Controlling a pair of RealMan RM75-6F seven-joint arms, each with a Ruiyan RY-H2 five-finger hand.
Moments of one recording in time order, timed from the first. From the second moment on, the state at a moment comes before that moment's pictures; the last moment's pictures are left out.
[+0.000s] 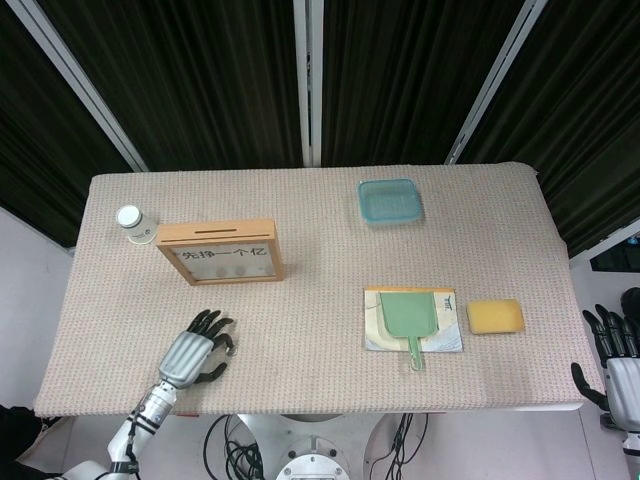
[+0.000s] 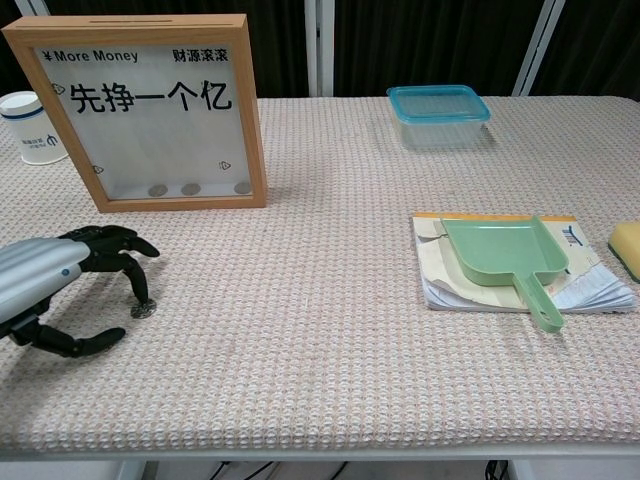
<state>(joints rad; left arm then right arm) -0.35 -1.67 0.06 -1.27 1.59 1.20 0.04 -0.05 -1.19 0.02 -1.36 -1.57 1.60 0.15</state>
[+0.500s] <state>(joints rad) -0.36 -1.68 0.06 -1.25 1.58 1.18 0.03 -0.05 -1.20 0.02 -1.35 -1.56 1.60 0.16</state>
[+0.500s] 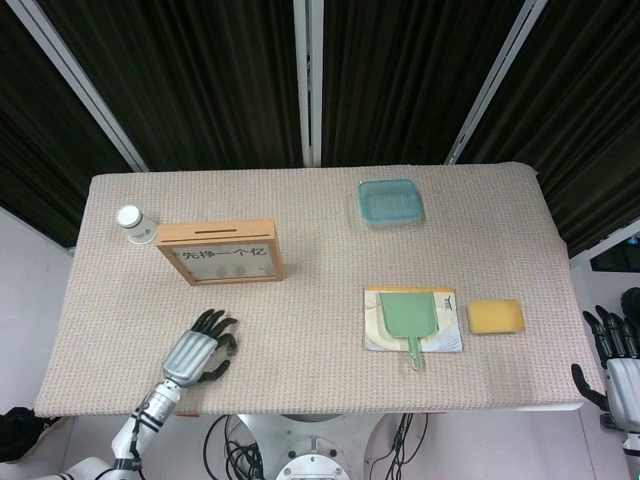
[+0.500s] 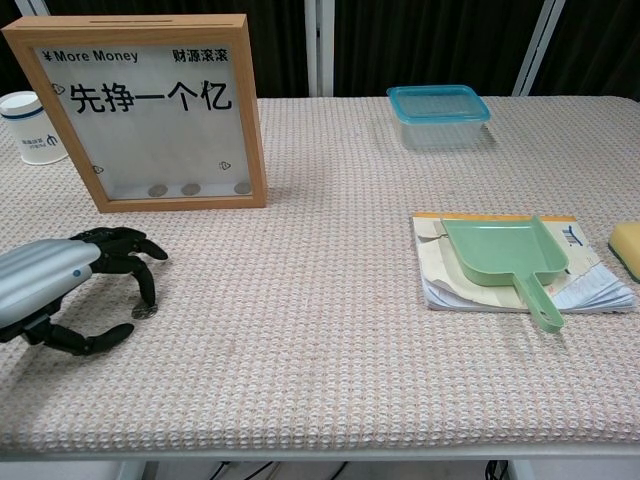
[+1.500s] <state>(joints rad) -0.39 -1.74 0.05 -1.18 1.59 1.19 -0.03 -0.06 -1.20 0.02 -1.33 -1.55 1.59 0.18</state>
